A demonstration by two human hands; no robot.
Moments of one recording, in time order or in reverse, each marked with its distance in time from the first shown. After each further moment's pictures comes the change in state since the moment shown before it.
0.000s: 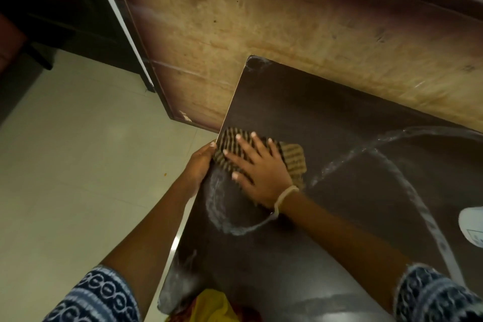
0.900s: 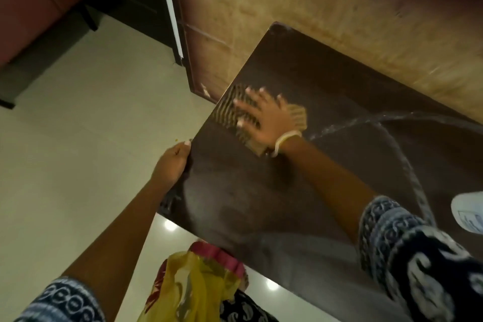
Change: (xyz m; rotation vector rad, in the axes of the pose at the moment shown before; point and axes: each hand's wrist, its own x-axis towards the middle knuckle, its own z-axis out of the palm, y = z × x) left_hand -0.121 -0.115 -0.036 0.382 0.365 0.123; right_hand -0.010 0.016 -0.001 0.074 0.025 -0.105
